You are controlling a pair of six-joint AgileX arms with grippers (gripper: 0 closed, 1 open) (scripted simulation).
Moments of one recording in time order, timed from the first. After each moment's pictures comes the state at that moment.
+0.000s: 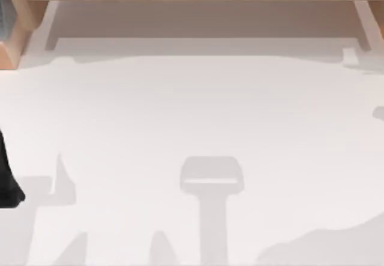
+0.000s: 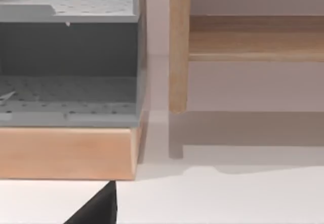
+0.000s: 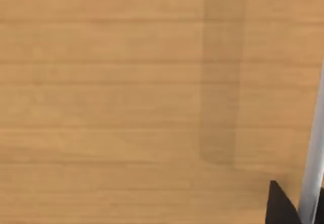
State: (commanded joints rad) left arm 0.00 0.00 0.00 0.00 0.00 0.00; right arm -0.48 2.27 0.99 1.25 -0.44 -1.55
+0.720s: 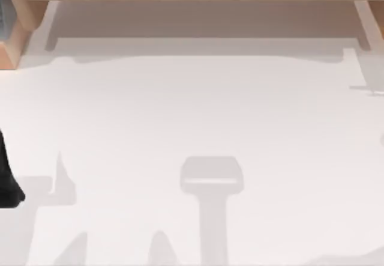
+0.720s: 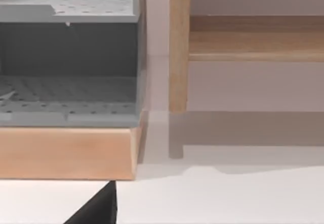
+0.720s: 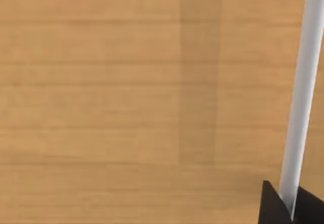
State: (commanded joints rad) left arm 0.00 0.00 0.00 0.00 0.00 0.00; right arm -0.55 2.18 0.79 1.38 -0.52 -1.55
